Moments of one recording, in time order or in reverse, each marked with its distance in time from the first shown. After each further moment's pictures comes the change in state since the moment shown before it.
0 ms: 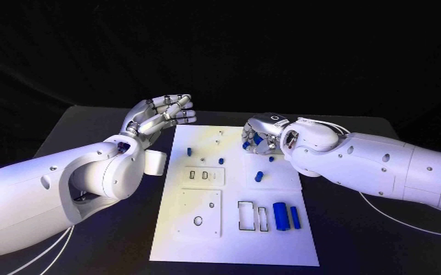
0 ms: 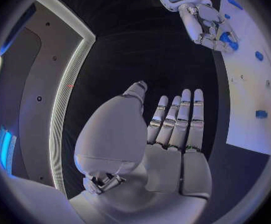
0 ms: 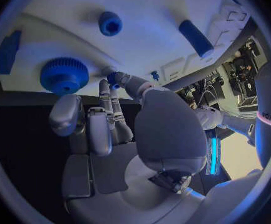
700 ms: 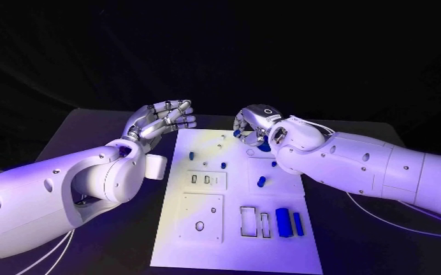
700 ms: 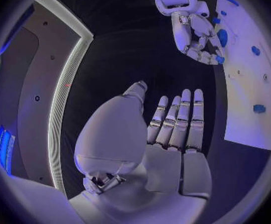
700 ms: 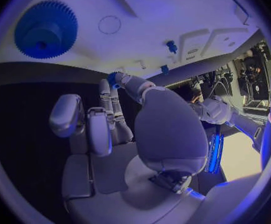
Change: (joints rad) left arm 0.000 -0.002 0.000 -0.011 0.003 0.000 -0.011; left_hand 0.000 0.000 0.000 0.000 0.000 -0.004 -0.004 0.000 -0.001 -0.003 -0.004 0.000 0.000 0.000 0.000 -0.004 0.000 0.000 0.000 0.000 0.000 -0.001; right arm 0.009 0.115 0.019 -0.088 -0.008 -0.150 -0.083; right_hand 0.000 0.000 0.009 0.009 -0.006 0.001 -0.001 0.011 0.000 0.004 -0.001 0.000 0.004 -0.004 -0.004 0.008 0.006 0.000 0.000 0.000 0.008 0.011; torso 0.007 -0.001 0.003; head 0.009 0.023
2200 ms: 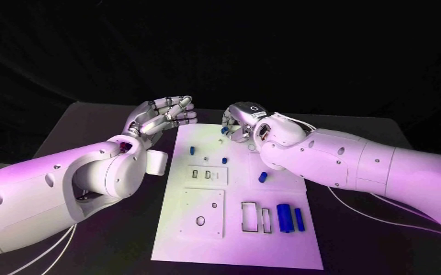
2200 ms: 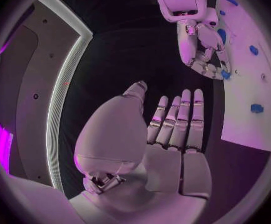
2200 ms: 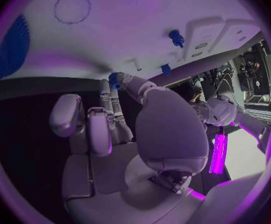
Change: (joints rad) left arm 0.001 0.006 0.000 -0.004 0.008 0.005 -0.002; left_hand 0.000 0.000 0.000 0.000 0.000 0.000 0.000 0.000 0.000 -0.004 0.004 0.000 0.000 -0.004 0.004 -0.004 0.000 0.000 0.000 0.000 0.000 -0.002; right arm -0.015 0.107 0.001 -0.089 0.037 0.002 -0.010; right_hand -0.012 -0.012 0.007 0.007 -0.008 -0.013 0.002 -0.005 0.044 0.000 0.000 -0.004 0.002 0.000 0.000 0.000 -0.001 0.000 -0.004 -0.004 0.000 -0.002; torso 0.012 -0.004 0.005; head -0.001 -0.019
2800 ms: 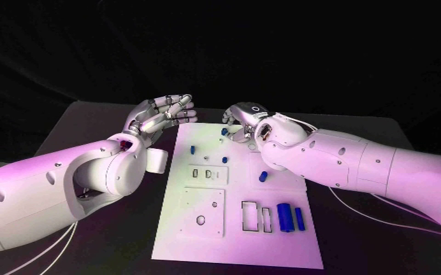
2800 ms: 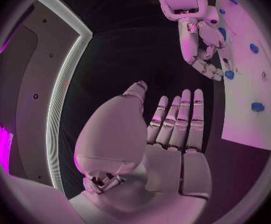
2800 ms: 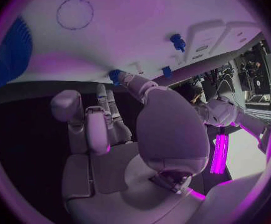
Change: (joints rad) left arm 0.002 0.000 0.000 -0.006 0.004 0.000 0.001; left_hand 0.000 0.000 0.000 0.000 0.000 0.000 0.000 0.000 0.000 0.000 0.000 0.000 0.000 0.000 0.000 0.000 0.000 0.000 0.000 0.000 0.000 0.000; right arm -0.005 0.000 -0.001 -0.010 0.005 0.000 0.001; right_hand -0.020 -0.055 -0.134 0.021 0.041 -0.228 0.053 -0.118 -0.037 -0.198 0.049 -0.001 -0.025 0.000 0.036 -0.062 -0.136 0.000 -0.103 0.036 -0.133 -0.157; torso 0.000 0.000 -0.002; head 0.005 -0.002
